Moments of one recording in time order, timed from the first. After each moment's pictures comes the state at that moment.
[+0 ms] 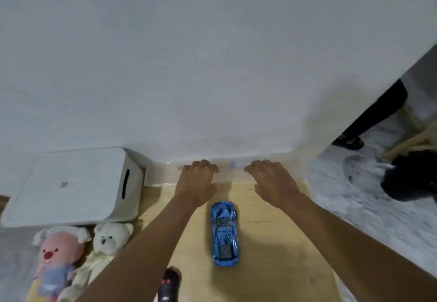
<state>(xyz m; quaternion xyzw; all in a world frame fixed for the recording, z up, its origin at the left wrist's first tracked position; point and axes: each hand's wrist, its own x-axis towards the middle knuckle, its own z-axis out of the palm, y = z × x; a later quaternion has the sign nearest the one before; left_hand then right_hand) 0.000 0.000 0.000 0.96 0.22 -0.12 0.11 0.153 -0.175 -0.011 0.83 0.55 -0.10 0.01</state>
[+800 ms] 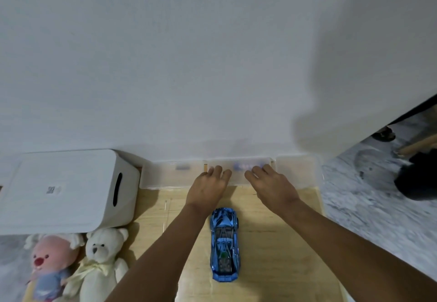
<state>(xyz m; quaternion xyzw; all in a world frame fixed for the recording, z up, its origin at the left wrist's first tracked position) 0.029 -0.010 -0.041 0.99 0.13 -0.09 -0.02 0.169 -0.157 -0.049 0.81 0.59 -0.08 0.06</state>
